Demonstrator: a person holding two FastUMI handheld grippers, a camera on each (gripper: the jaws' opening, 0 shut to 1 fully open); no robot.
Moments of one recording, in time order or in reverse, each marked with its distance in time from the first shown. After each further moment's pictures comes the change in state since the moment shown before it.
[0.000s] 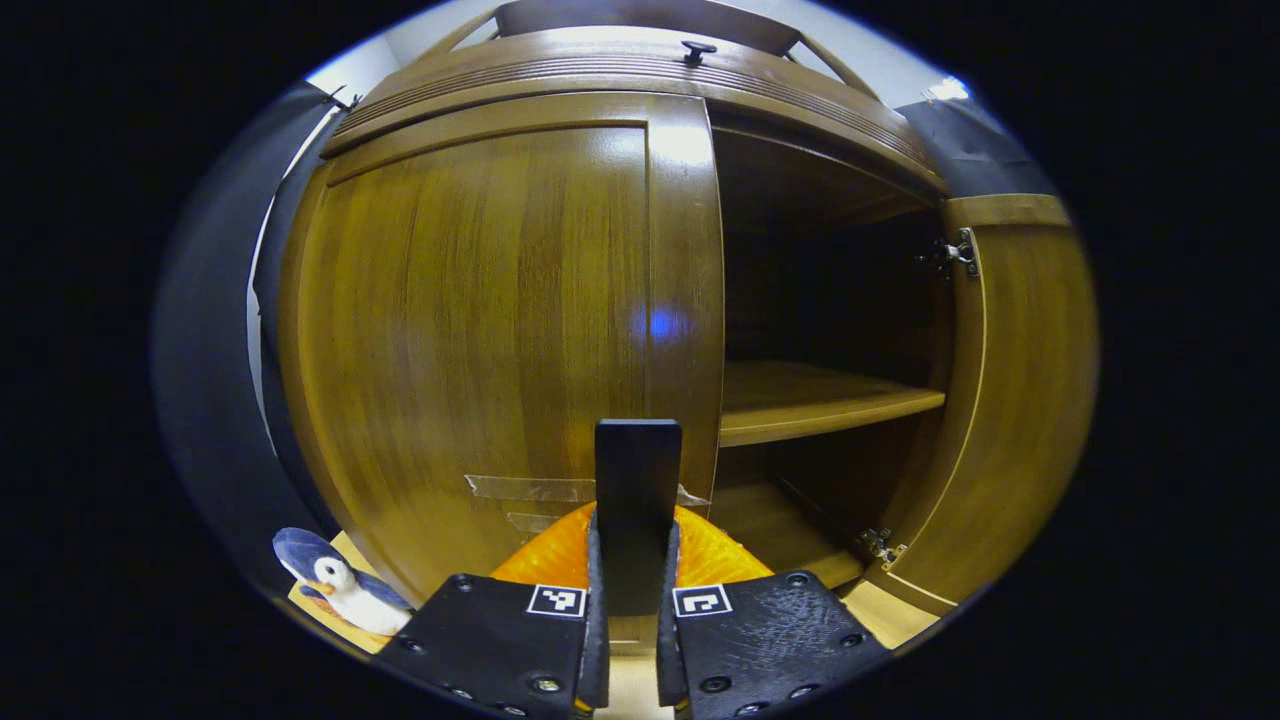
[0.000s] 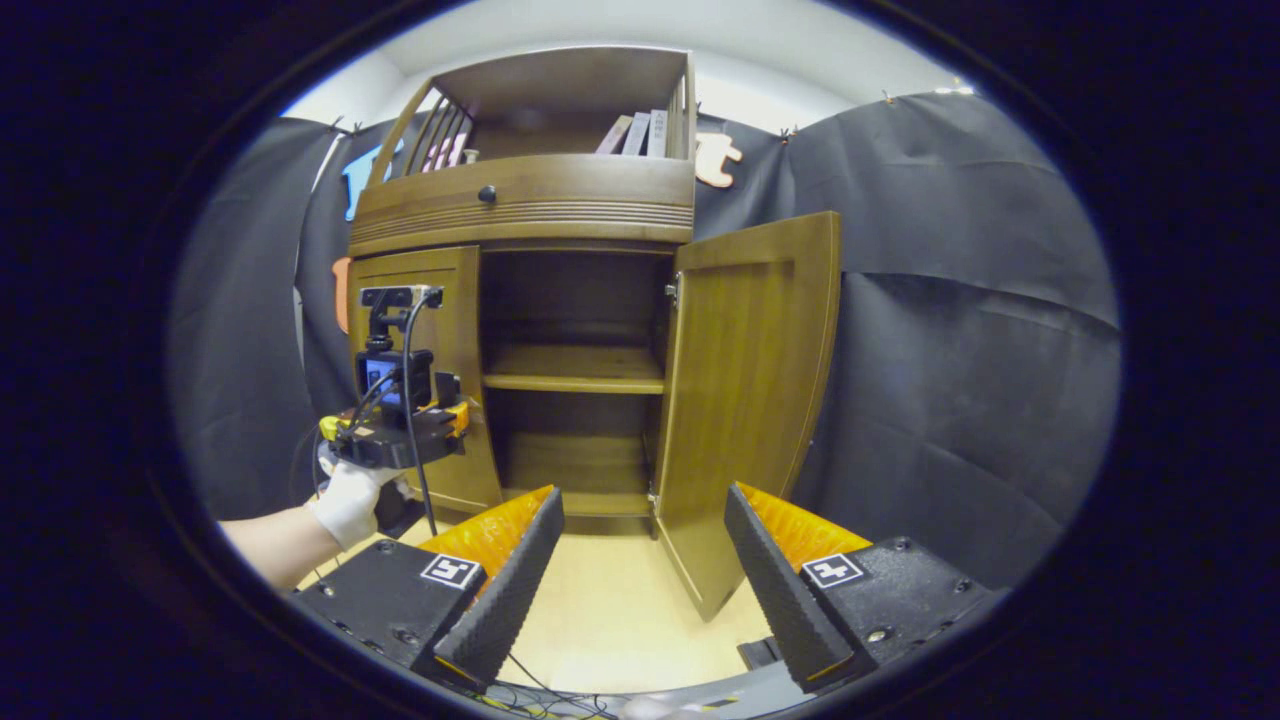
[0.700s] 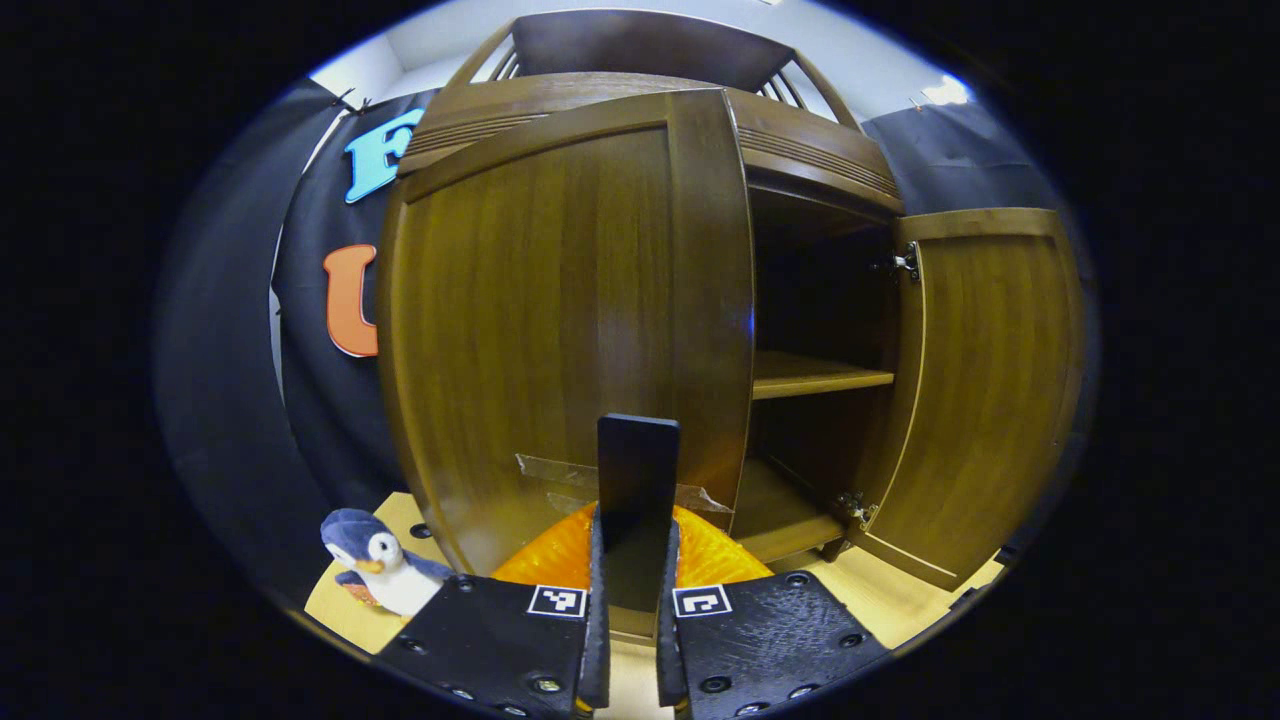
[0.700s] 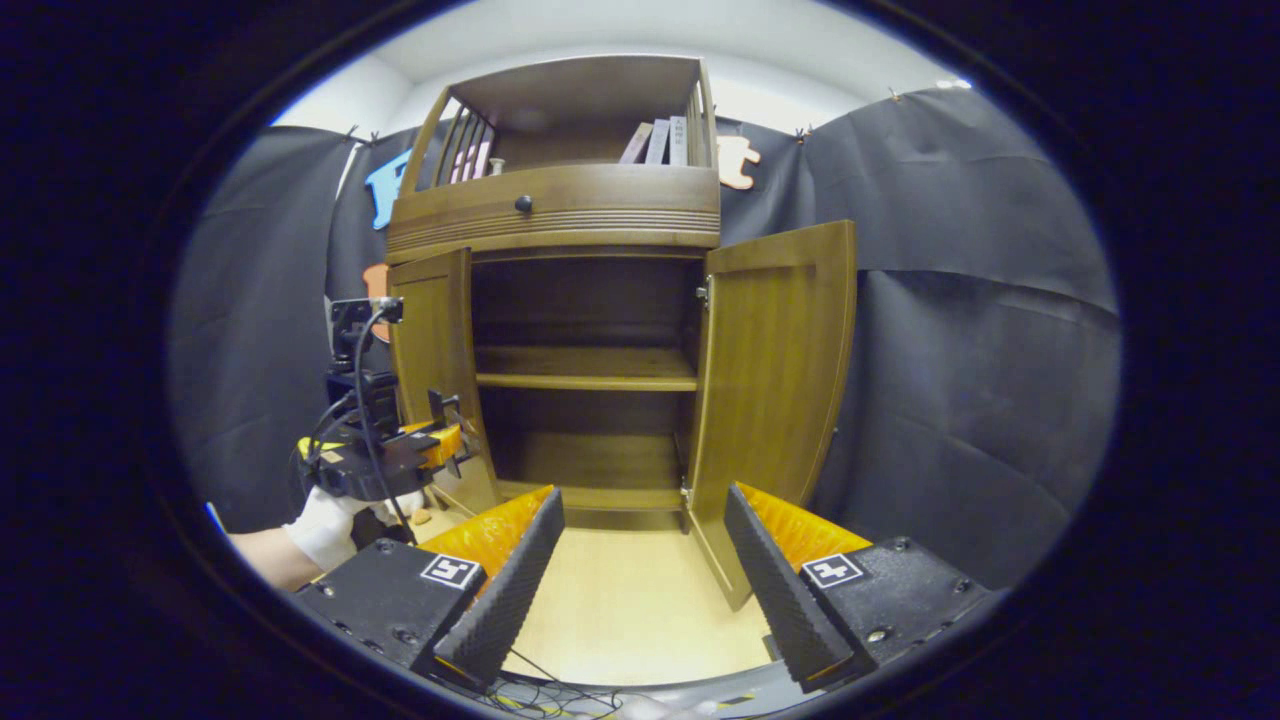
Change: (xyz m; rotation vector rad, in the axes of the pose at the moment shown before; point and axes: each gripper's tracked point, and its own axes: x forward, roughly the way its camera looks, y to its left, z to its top) left arm -0.101 0.030 -0.013 -0.002 0.015 -0.009; right arm -0.035 0.026 -0.014 0.019 0.002 0.099
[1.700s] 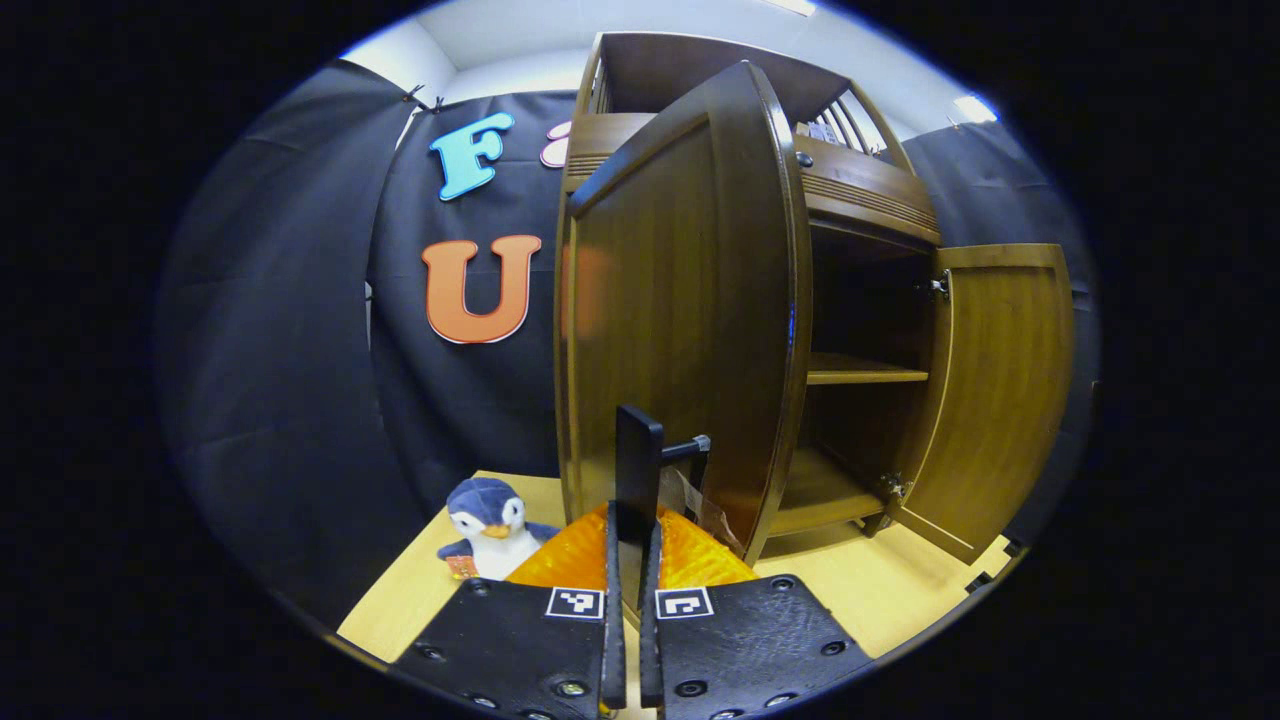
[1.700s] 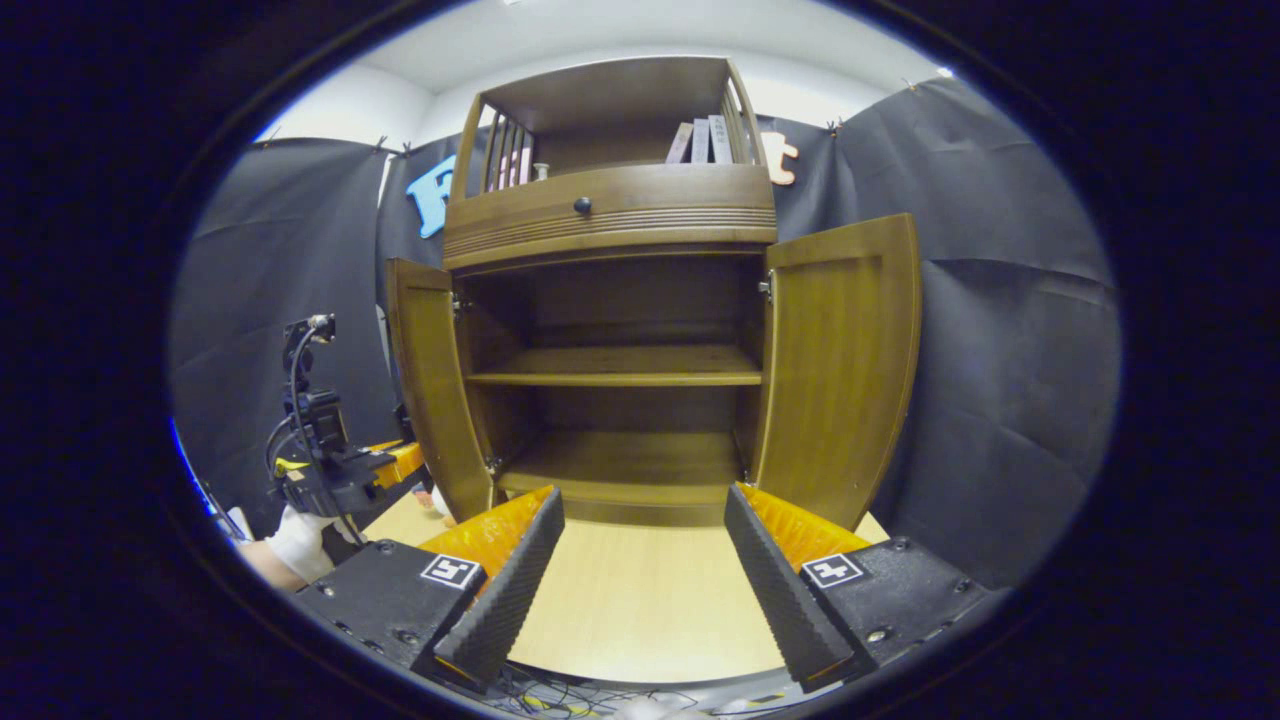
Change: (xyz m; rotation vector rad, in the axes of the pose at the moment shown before) left arm -0.103 0.100 -0.016 -0.028 0.005 0.158; right arm -0.009 0.052 -0.009 0.014 0.000 0.150
